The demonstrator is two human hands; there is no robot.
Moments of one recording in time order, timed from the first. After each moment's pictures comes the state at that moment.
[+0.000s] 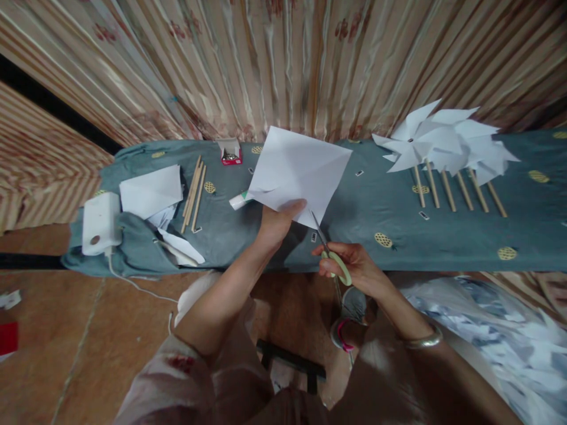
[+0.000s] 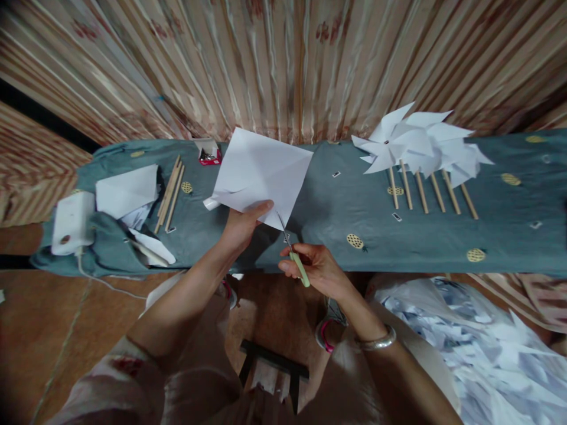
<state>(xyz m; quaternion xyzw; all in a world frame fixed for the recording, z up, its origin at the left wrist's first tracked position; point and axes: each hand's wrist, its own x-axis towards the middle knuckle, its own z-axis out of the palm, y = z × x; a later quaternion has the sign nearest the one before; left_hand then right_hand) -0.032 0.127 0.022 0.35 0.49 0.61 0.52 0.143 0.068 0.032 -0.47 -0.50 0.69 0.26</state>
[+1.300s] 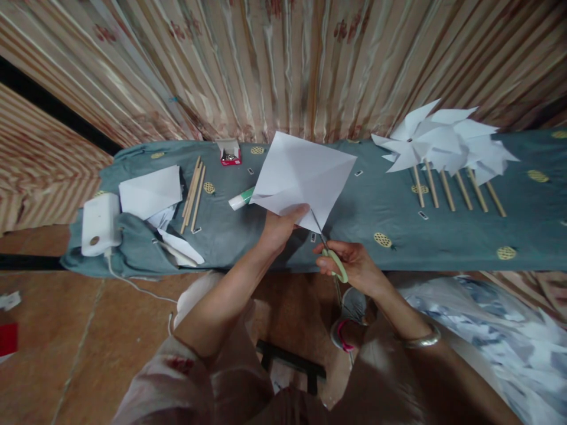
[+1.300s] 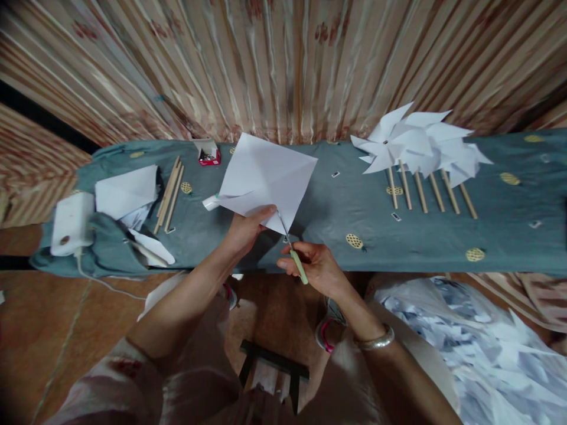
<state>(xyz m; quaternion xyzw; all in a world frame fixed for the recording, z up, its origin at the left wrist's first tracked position) -0.026 0.119 0.025 0.31 0.48 0.58 0.58 0.137 0.069 0.030 -0.51 -0.44 0.69 0.27</state>
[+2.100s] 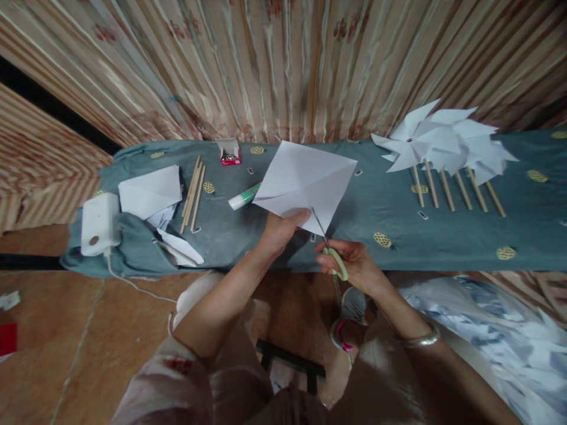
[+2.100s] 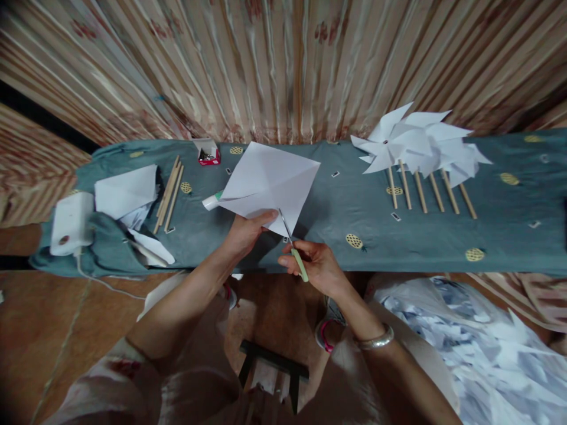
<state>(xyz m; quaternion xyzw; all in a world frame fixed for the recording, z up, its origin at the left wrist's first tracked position) -0.024 0.116 0.025 0.35 0.49 0.56 0.57 0.138 0.070 0.028 -0.51 -0.44 0.68 0.28</state>
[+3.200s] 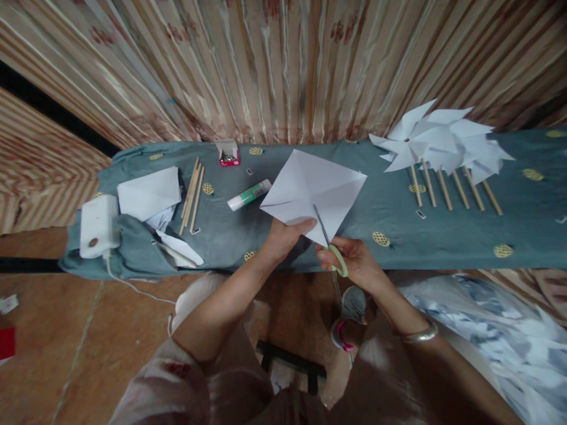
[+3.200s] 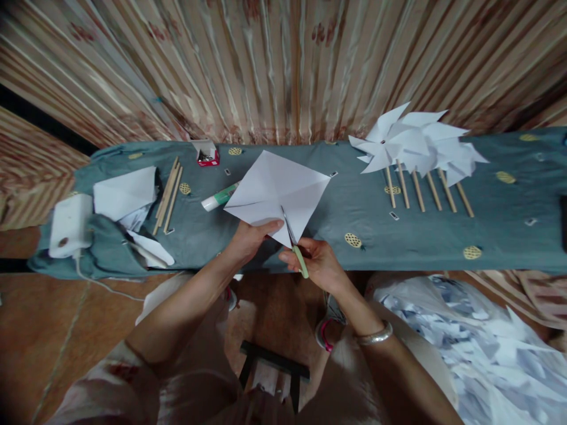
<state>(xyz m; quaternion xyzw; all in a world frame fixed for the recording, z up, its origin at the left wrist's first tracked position) -0.019 0.106 0.020 0.36 0.49 0.53 0.59 0.136 0.074 0.032 -0.53 -0.44 0.66 0.31</state>
